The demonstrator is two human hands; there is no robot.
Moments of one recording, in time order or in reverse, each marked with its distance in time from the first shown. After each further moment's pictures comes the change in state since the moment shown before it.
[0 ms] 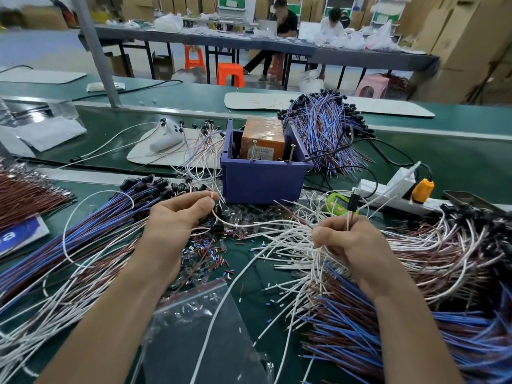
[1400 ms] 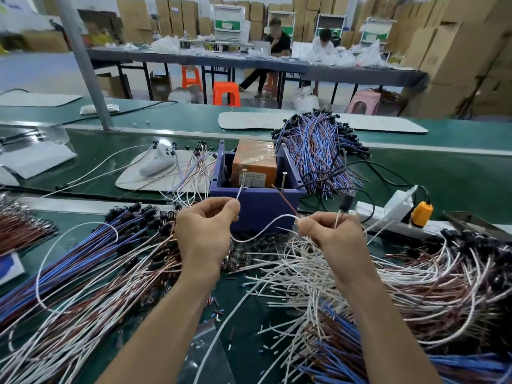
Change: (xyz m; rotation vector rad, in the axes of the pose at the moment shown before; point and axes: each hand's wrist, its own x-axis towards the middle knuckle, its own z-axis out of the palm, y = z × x) left_hand 0.045 -0.019 0.073 0.156 0.225 0.186; right_hand 0.052 -0.010 0.013 -0.158 0.249 -0.175
